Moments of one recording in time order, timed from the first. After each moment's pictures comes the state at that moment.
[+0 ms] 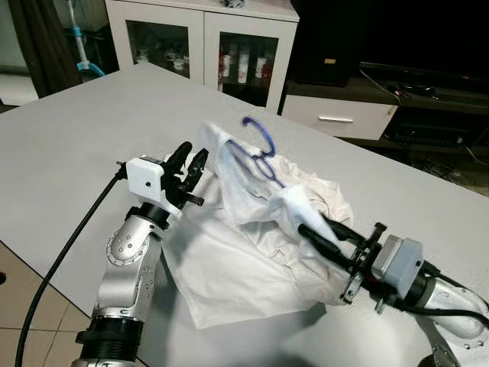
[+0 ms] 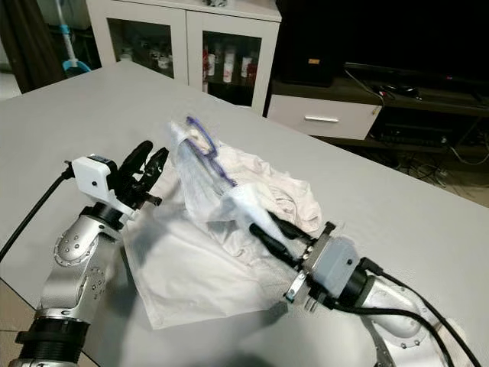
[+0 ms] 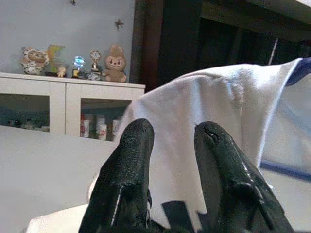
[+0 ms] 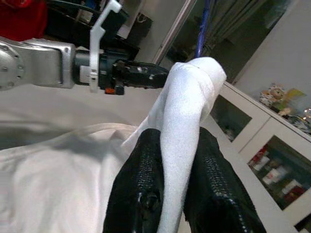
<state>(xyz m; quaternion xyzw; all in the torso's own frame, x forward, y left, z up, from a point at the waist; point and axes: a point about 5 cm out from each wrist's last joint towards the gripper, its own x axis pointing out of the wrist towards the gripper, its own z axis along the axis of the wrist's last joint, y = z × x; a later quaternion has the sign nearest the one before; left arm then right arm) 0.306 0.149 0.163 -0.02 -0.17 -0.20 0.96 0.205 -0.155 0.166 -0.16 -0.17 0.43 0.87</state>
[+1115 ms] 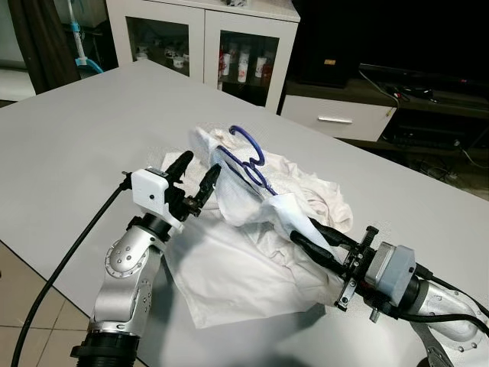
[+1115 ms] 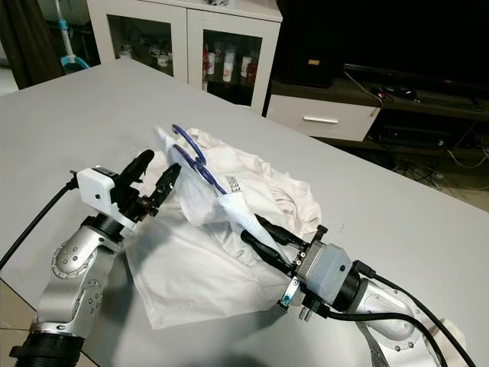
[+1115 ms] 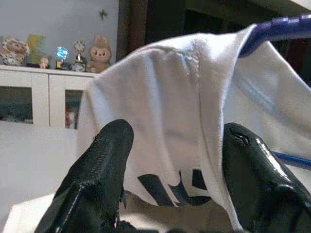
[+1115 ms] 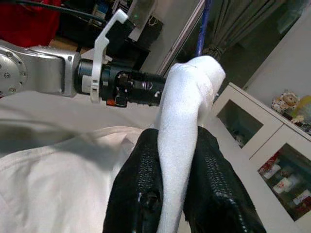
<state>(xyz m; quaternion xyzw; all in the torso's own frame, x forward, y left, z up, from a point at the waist) 0.293 0.147 0.154 -0.01 -0.15 -0.23 0.96 0.203 -0.149 0.164 -0.16 -0.18 0.45 0.86</state>
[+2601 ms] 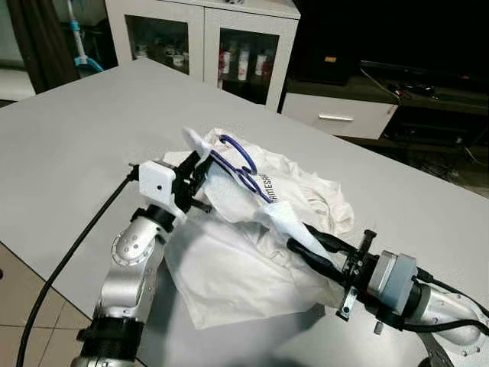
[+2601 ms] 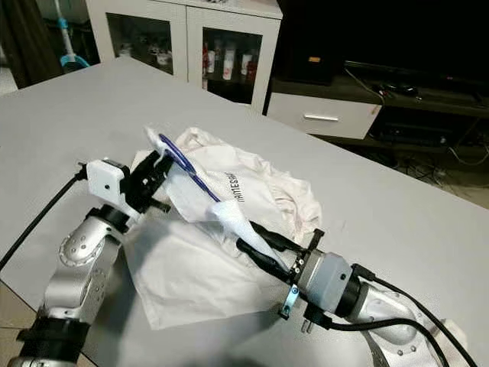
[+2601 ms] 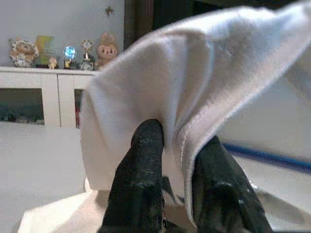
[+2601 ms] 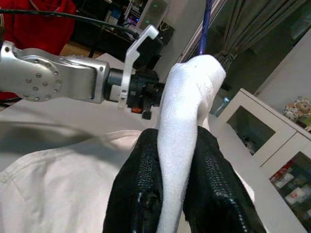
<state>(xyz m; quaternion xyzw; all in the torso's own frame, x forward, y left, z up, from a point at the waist) 0.309 0.147 0.159 0.01 -0.16 -0.21 0.96 0.195 -0.147 0.164 -0.16 -0.18 0.47 0.85</state>
